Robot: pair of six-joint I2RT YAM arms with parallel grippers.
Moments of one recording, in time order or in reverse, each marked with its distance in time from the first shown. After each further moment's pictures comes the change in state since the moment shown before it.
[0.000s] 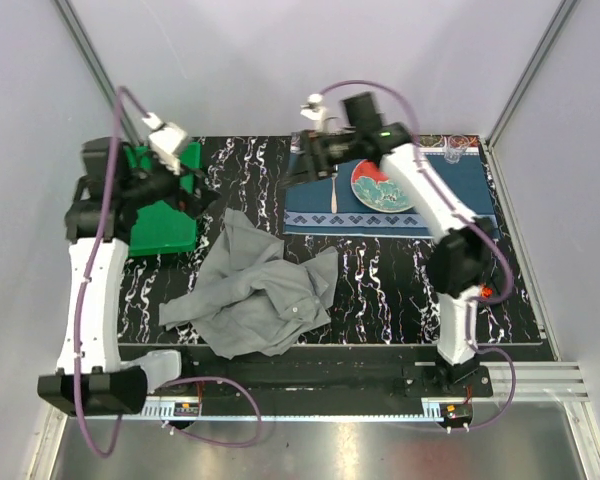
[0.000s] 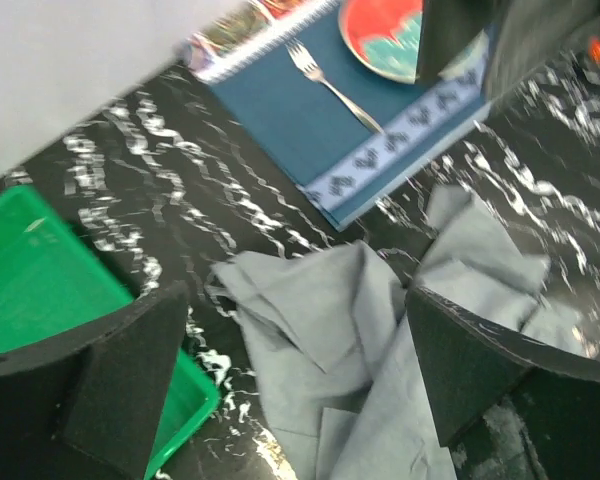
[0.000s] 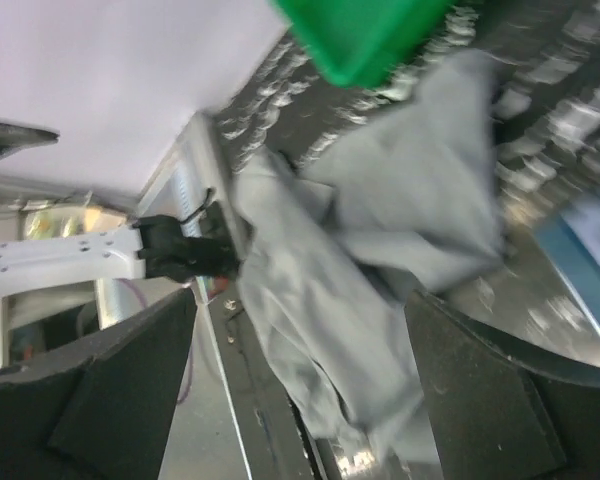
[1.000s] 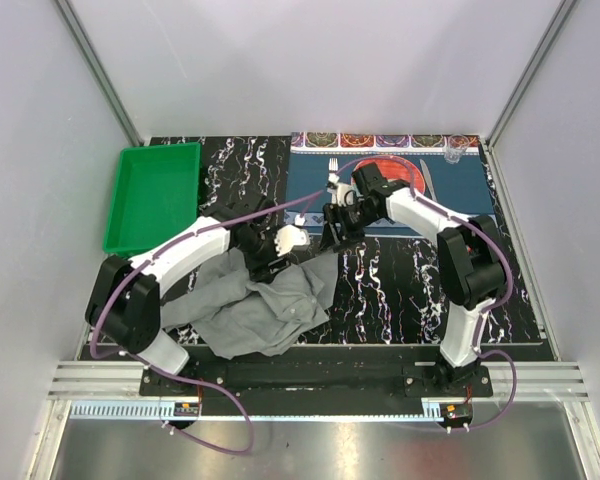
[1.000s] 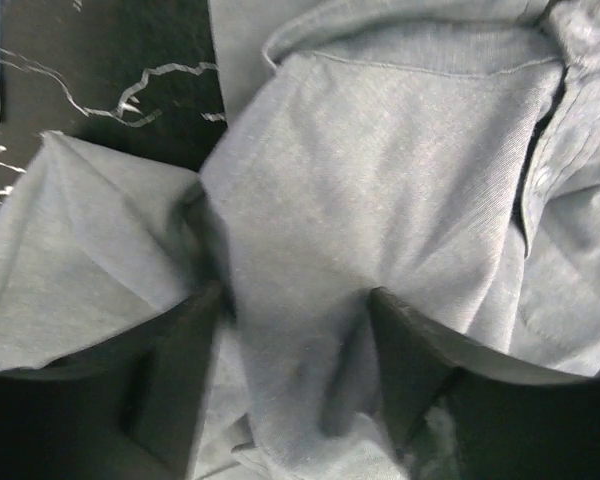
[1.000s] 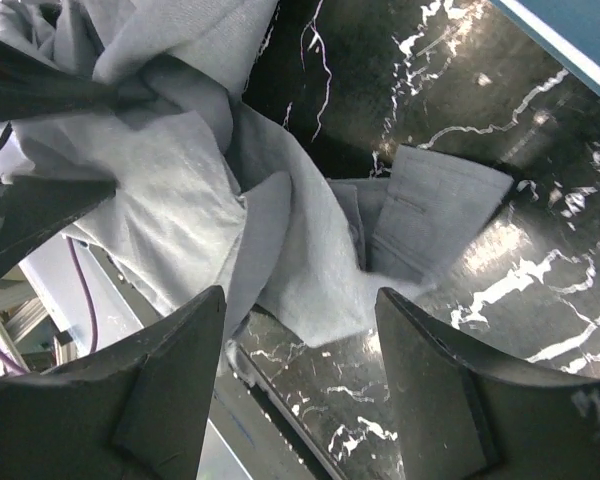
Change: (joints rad) left arm -0.666 0.425 -0.297 -0.076 -0.338 0.398; right arm -0.135 -0.225 -0.819 0.099 0.235 -0.130
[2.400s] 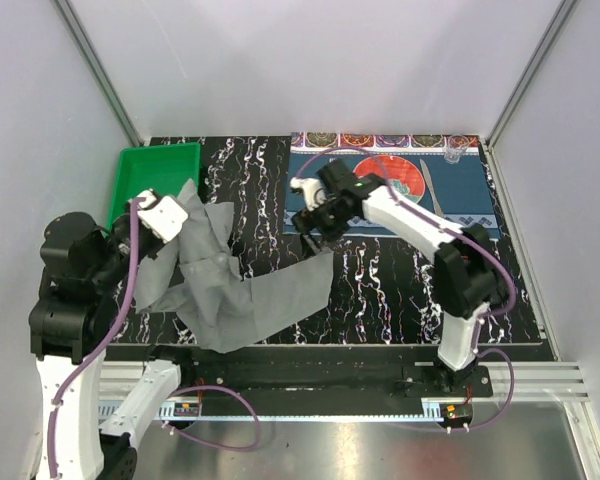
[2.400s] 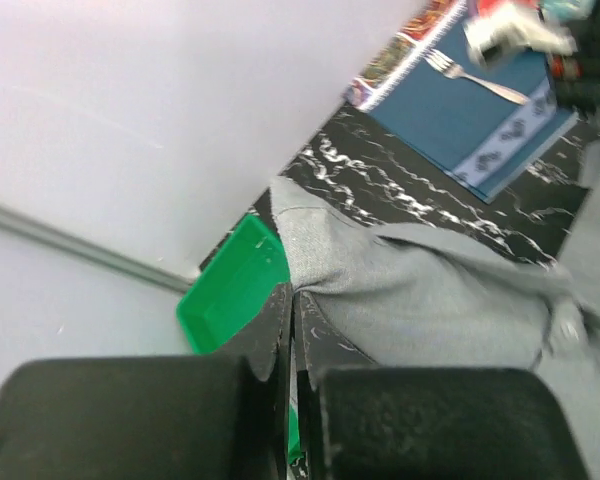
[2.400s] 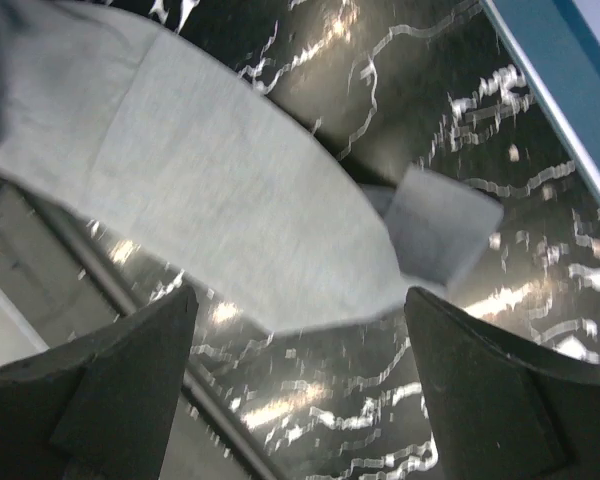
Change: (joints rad) left arm 0.439 -0.817 0.222 -0.061 0.016 0.011; right arm 0.171 -0.049 0.163 -0.163 0.240 -0.200
